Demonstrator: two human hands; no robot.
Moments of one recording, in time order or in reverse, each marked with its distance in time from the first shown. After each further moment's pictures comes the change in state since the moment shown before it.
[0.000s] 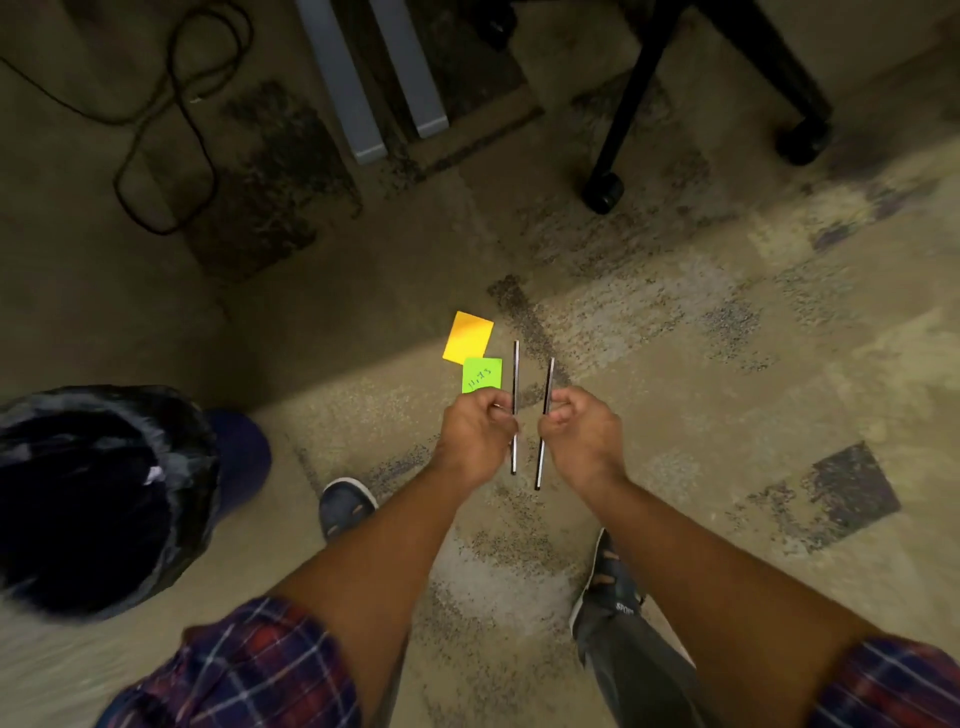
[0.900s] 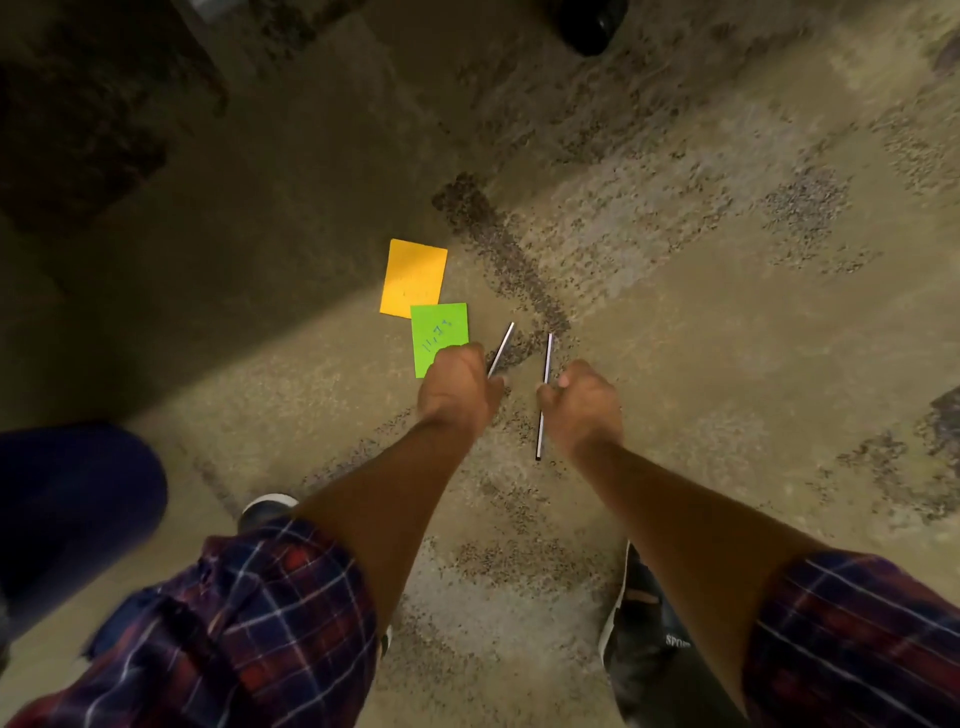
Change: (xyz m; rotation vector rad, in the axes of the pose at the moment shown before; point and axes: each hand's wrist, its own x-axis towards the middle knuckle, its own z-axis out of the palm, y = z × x) left_hand 0.181 -0.123 0.067 0.868 0.063 0.112; right_hand 0.128 0.166 0.098 -0.256 -0.004 0.148
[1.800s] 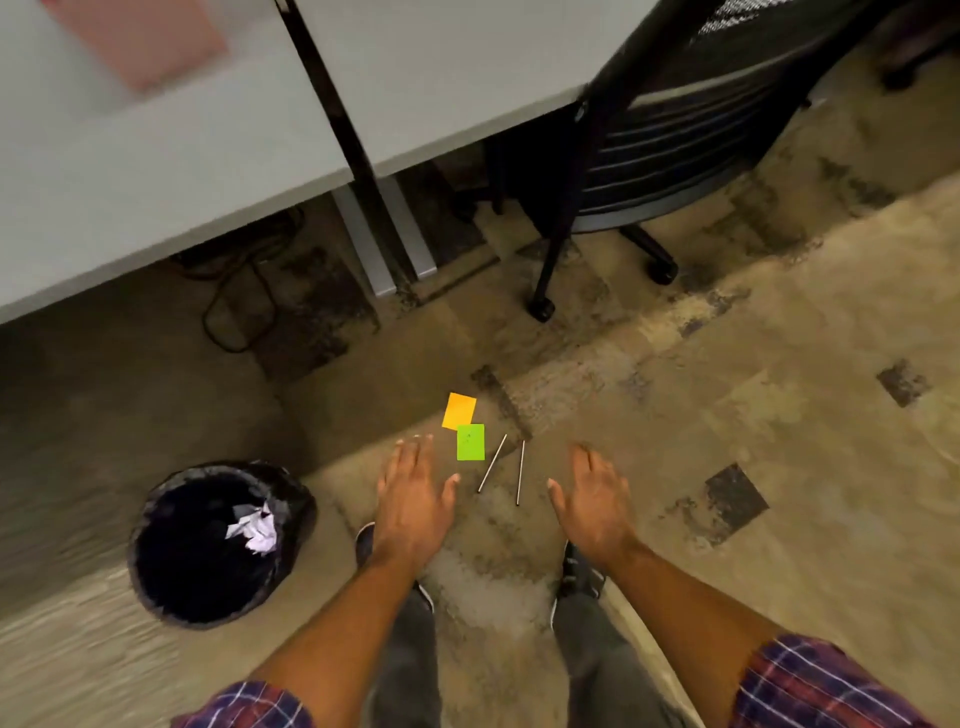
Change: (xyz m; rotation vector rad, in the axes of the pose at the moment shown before) left_hand -0.367 0.049 -0.340 0.081 0.260 0.125; right_hand -0.355 -0.170 -0.319 -0.368 0.102 -0.315
